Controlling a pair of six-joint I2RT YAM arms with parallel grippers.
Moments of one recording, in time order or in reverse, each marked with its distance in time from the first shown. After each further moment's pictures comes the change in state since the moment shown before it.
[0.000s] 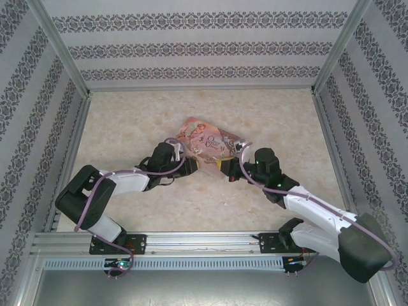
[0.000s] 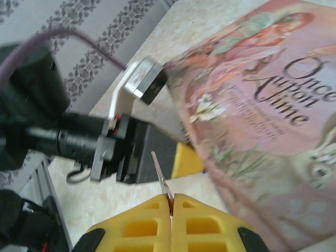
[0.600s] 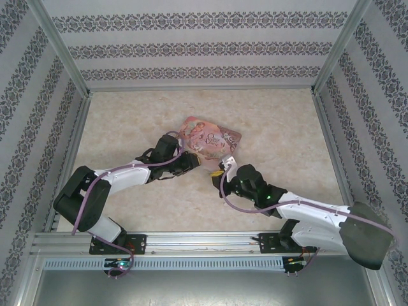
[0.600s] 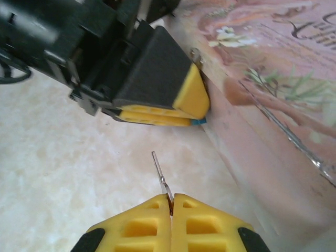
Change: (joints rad) left arm -0.005 -0.019 0.135 -0.259 0.003 -0.156; right arm 0.280 0.073 -0.057 0.027 0.381 -0.198
